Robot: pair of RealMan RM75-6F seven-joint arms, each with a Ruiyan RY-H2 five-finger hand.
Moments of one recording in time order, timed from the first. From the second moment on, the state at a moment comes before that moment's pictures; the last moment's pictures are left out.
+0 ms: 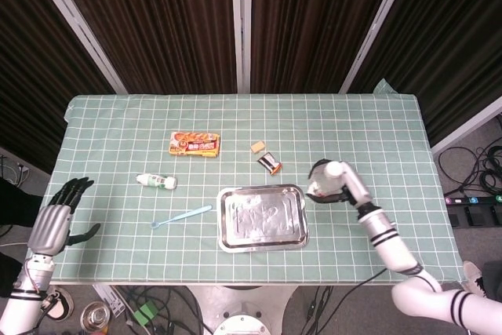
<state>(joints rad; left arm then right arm) -0.17 -1.30 -0.03 -1.45 1.50 1.39 -0.20 0.52 -1.31 0.23 -1.57 -1.32 1.01 0.68</state>
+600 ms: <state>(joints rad) -0.16 -1.30 -0.03 -1.47 1.49 1.41 -0.16 0.61 -1.45 0.24 -1.51 -1.30 0.92 0.67</state>
